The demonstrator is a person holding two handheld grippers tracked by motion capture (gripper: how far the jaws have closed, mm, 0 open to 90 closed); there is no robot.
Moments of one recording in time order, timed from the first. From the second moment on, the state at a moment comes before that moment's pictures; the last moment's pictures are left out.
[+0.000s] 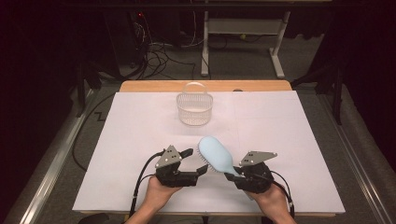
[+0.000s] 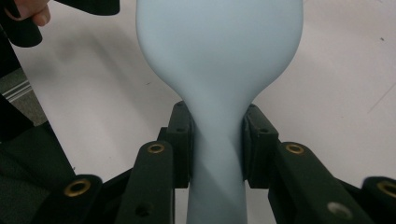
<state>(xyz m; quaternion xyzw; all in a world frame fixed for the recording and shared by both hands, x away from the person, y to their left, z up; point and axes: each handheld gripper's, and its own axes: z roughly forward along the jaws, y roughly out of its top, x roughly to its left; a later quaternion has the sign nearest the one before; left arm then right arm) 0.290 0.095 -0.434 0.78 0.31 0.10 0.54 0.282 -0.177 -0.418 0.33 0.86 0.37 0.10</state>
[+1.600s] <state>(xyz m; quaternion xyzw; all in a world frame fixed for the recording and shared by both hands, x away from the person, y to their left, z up) 0.295 0.095 -0.435 0.76 0.33 0.04 0.56 0.275 -0.147 -0.417 0.29 0.87 0.38 0.13</state>
